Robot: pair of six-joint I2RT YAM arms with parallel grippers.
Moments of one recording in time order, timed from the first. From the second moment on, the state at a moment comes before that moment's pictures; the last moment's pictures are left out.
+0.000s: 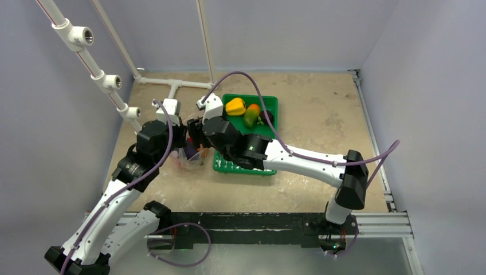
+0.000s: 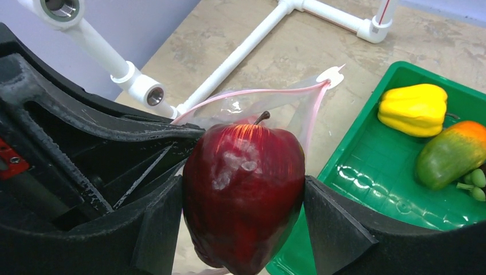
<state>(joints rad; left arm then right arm) -0.47 0.75 0.87 -0.46 -0.23 -0.20 1.21 1.70 1.58 -0.23 0.57 0.37</state>
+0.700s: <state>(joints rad) -0.47 0.75 0.87 -0.46 -0.23 -0.20 1.21 1.73 1.59 -0.21 0.56 0.38</state>
